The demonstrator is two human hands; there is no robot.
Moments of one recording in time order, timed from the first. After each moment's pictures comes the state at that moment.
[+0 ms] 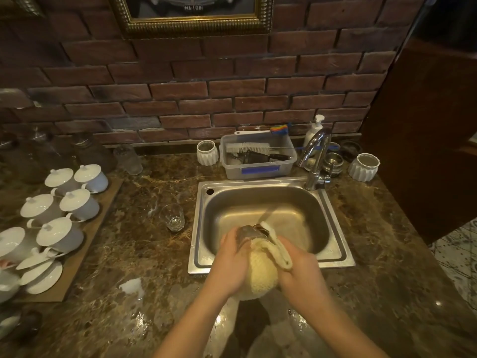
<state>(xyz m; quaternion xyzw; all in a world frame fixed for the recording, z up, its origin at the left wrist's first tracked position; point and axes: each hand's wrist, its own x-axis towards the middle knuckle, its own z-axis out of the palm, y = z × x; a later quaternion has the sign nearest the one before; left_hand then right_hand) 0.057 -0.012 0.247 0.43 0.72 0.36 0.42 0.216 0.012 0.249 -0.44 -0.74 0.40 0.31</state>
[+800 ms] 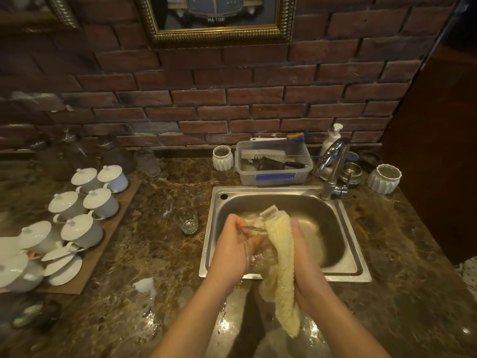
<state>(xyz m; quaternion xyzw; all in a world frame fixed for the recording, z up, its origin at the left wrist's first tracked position) 0.044 -0.004 0.275 0.37 0.68 0.49 0.40 0.180 0.032 0.271 -0.45 -0.36 0.75 0.32</state>
